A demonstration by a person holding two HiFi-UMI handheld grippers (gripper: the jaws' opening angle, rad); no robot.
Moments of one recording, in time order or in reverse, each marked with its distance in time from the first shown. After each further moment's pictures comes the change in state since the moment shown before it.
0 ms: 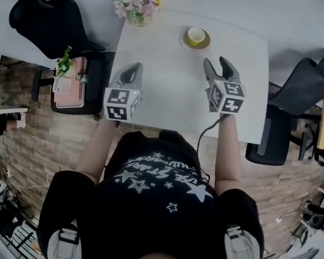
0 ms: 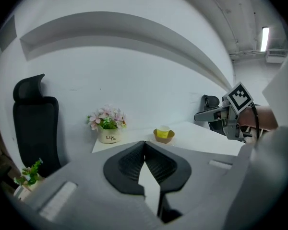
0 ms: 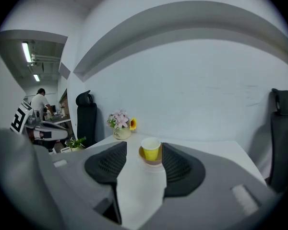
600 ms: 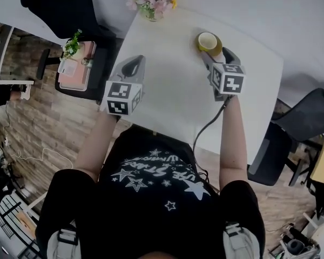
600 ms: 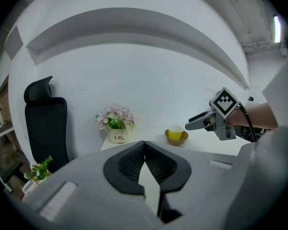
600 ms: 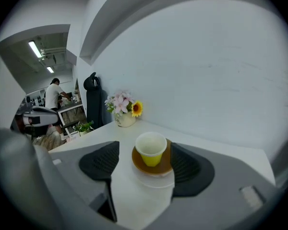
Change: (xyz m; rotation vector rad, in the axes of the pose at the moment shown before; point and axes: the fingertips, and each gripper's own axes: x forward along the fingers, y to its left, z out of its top) left arm 0.027 0.016 0.008 -0.030 0.039 0.156; right arm 0.114 -0.010 -0.013 -0.105 0.212 0.196
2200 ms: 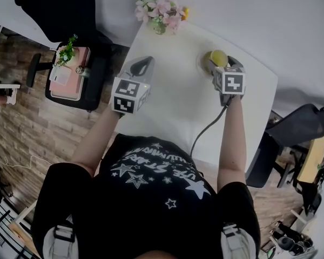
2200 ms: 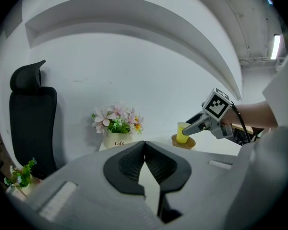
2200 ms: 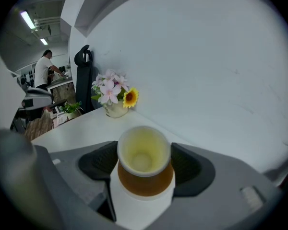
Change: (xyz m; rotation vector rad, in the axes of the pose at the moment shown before) left arm 0.051 0.051 0.007 -0.060 -0.029 -0.124; right arm 0.055 -0.004 0.022 -0.131 0.229 -0.114
